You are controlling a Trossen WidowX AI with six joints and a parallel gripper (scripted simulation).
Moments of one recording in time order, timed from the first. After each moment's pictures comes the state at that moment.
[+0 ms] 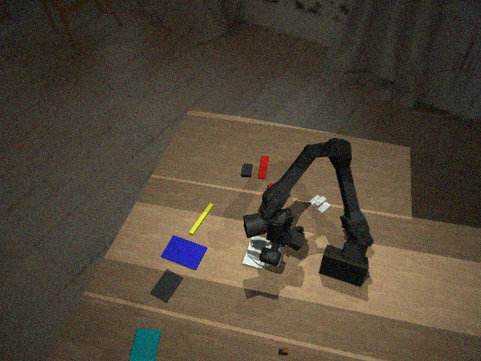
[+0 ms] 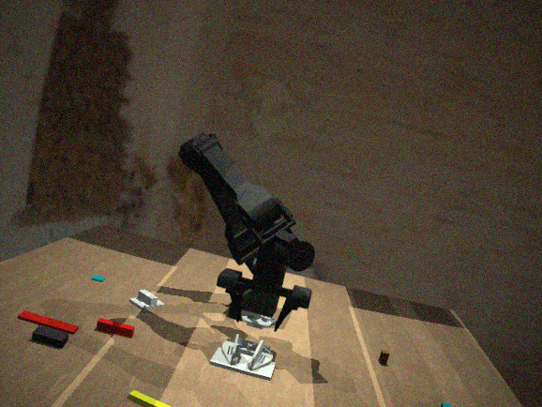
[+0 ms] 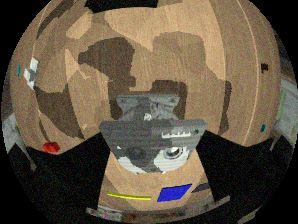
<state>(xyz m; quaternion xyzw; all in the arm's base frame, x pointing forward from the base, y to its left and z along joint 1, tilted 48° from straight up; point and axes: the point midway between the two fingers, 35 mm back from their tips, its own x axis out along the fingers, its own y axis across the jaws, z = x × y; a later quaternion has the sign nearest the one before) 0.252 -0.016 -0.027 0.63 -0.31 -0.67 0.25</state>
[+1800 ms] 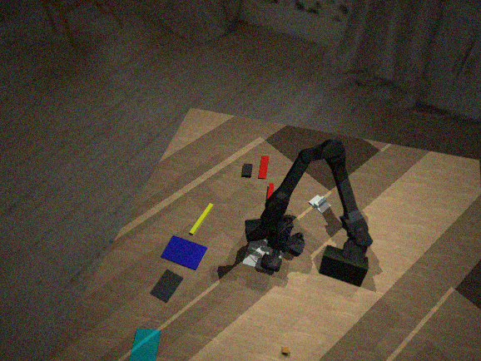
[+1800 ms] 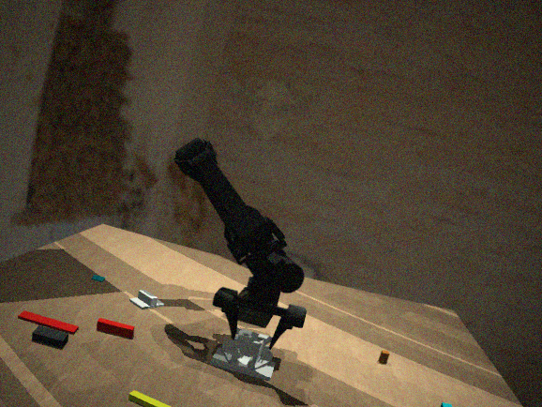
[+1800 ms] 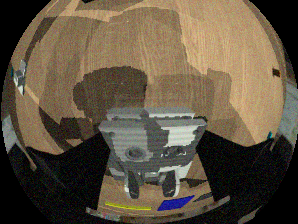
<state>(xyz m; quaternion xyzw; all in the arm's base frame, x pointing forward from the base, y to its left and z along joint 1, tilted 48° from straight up) 0.245 -0.048 -0.055 0.62 -0.31 -0.67 0.25</state>
